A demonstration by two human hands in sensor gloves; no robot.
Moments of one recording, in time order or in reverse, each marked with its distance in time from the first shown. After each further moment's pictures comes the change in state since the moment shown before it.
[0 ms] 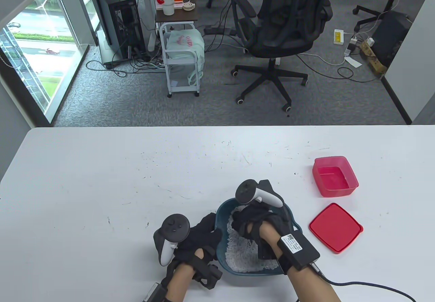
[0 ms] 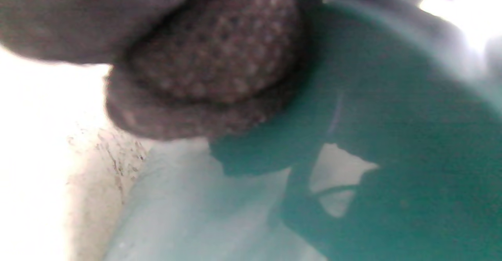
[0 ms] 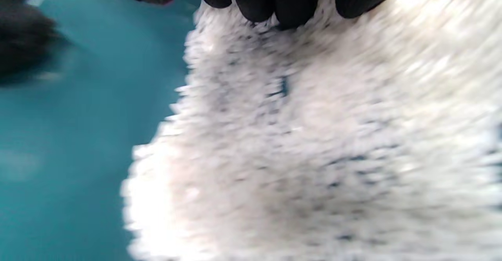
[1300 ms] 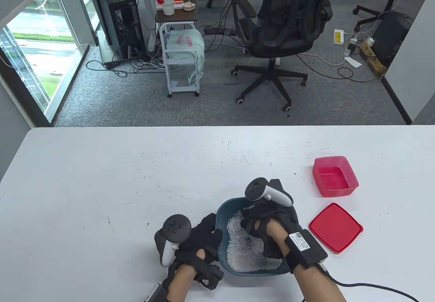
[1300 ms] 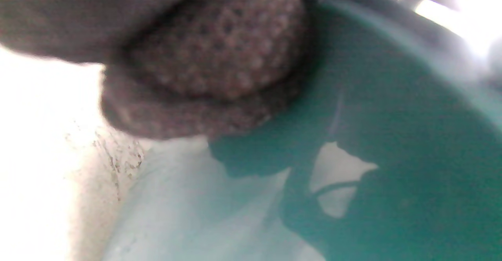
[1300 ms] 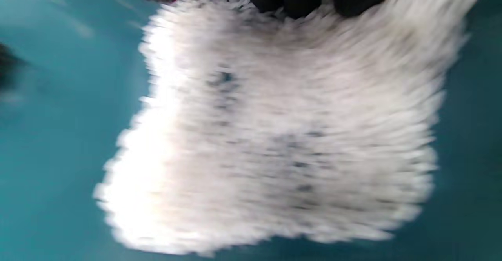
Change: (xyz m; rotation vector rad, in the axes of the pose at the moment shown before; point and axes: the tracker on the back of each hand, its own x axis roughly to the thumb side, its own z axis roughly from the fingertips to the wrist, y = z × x) left_hand 0.005 -0.001 0.002 0.013 0.009 -0.012; right_hand -0.027 -0.001 0.005 0.078 0.063 -0.101
